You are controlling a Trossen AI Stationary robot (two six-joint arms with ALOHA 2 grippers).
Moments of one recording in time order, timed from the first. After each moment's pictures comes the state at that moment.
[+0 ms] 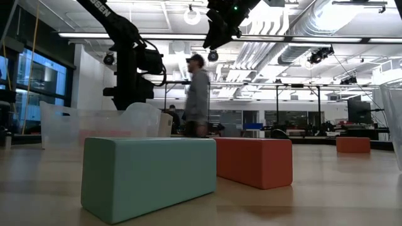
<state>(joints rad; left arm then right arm) 0.87 1.71 1.17 -0.89 -0.17 -0.13 -0.41 1.75 1.77 -0.64 0.19 -0.19</state>
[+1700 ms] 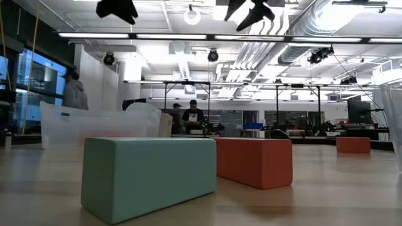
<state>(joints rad) 0.57 1.14 1.46 -1.11 -0.03 -0.14 -0.31 1.55 1.77 -0.93 0.25 0.42</state>
